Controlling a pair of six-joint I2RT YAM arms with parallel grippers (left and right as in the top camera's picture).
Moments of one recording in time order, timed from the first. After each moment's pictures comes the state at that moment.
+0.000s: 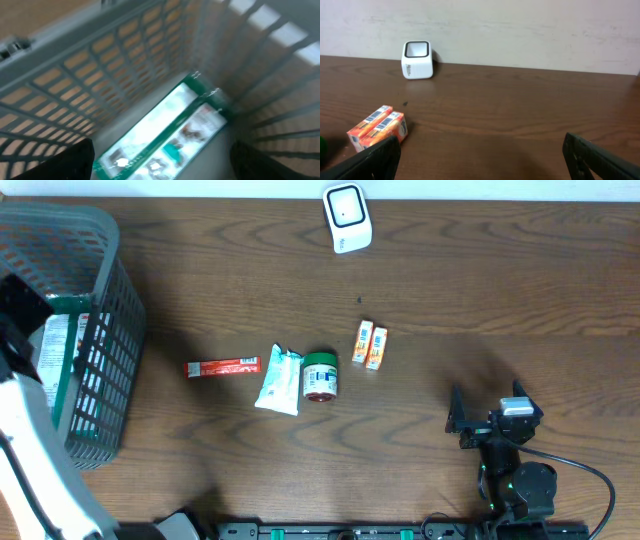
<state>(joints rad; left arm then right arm) 0.60 1.42 1.46 -0.80 -0.17 -0.12 0.08 0.02 0.01 -0.07 0.02 -0.02</state>
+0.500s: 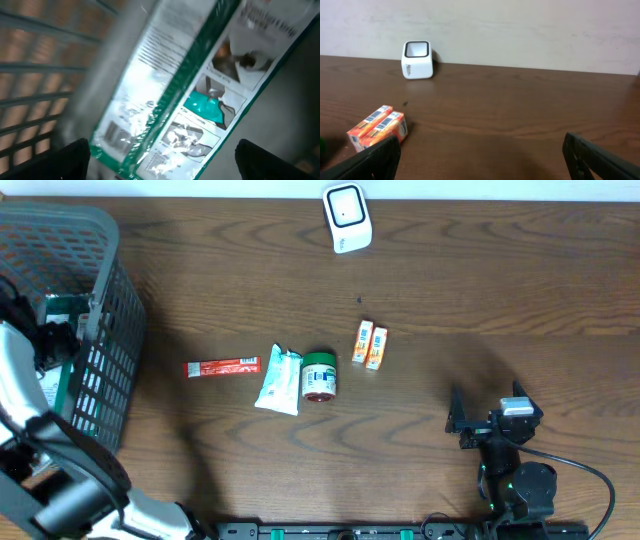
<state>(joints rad) 0.65 1.80 1.46 -0.92 -0.15 0.18 0.08 0.02 0.01 -0.07 0.02 -0.02</state>
